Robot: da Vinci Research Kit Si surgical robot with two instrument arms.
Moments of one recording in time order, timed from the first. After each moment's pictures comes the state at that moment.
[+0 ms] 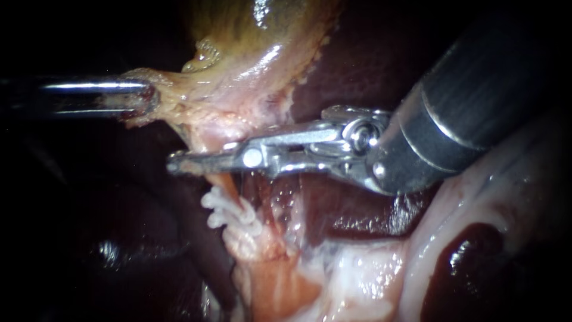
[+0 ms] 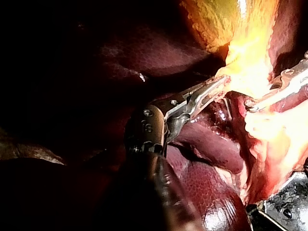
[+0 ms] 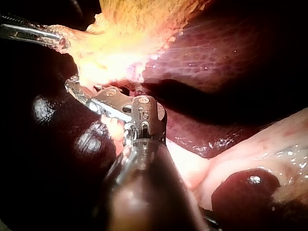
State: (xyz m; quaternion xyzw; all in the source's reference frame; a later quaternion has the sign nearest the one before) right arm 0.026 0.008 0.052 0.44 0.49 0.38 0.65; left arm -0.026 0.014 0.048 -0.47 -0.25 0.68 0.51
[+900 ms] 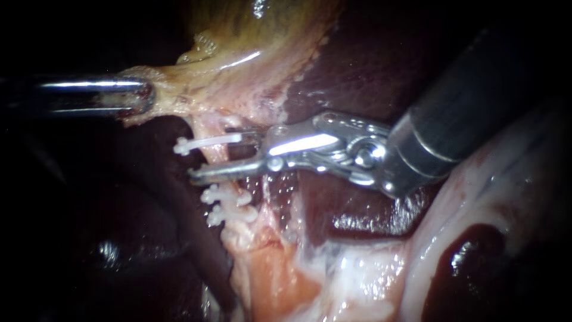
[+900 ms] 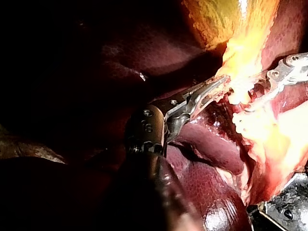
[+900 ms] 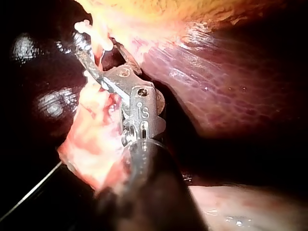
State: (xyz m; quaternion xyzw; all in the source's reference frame) right arm 0.023 0.007 0.060 0.30 0.57 0.23 0.73; left arm -0.025 0.014 0.048 -0.47 -0.24 0.68 0.51
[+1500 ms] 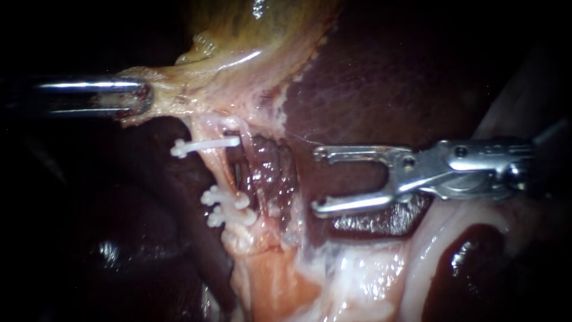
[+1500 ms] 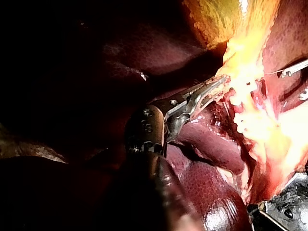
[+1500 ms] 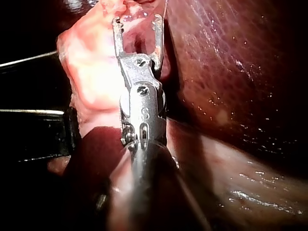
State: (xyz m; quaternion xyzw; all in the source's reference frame) right arm 0.007 0.005 0.056 0.22 0.60 0.14 0.76; left arm -0.025 0.014 0.048 -0.47 -0.24 0.68 0.51
